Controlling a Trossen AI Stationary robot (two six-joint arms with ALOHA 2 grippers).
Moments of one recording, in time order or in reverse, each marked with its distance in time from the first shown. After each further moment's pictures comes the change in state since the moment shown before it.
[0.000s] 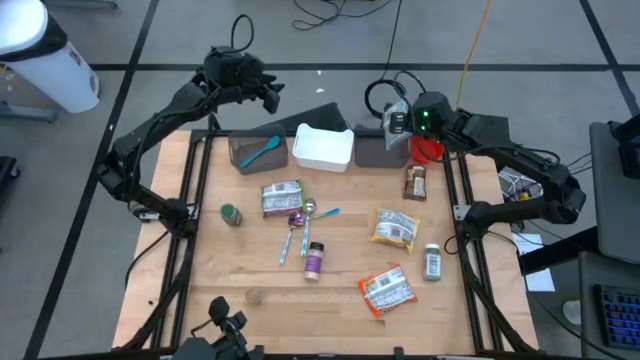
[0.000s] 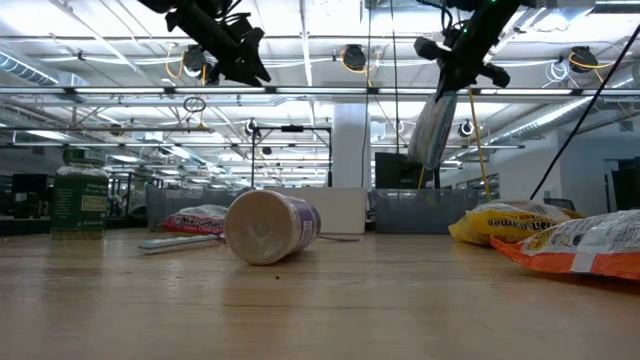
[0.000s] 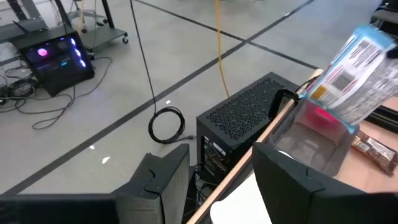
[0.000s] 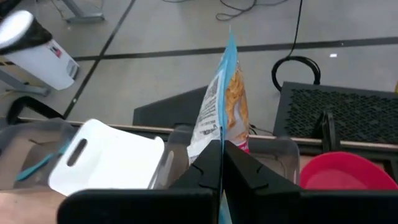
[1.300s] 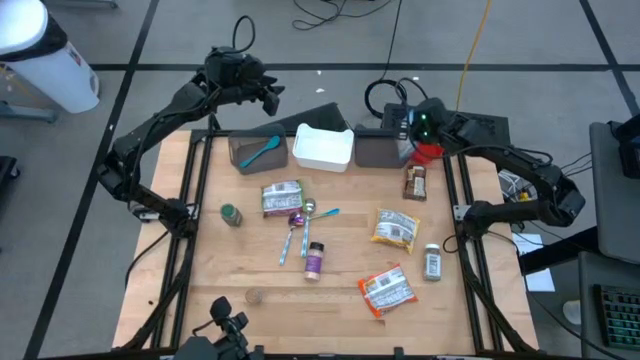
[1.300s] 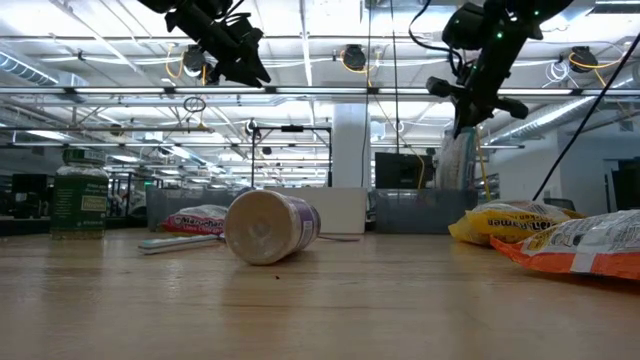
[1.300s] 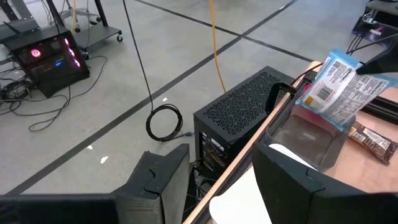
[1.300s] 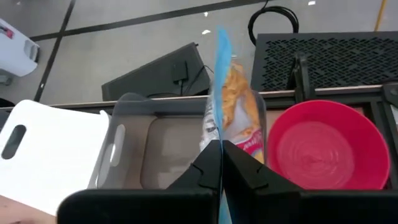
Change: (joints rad) left arm 0.000 0.000 0.000 -0.017 0.018 0.033; right arm -0.133 0.002 -0.159 0.014 -0.111 0.059
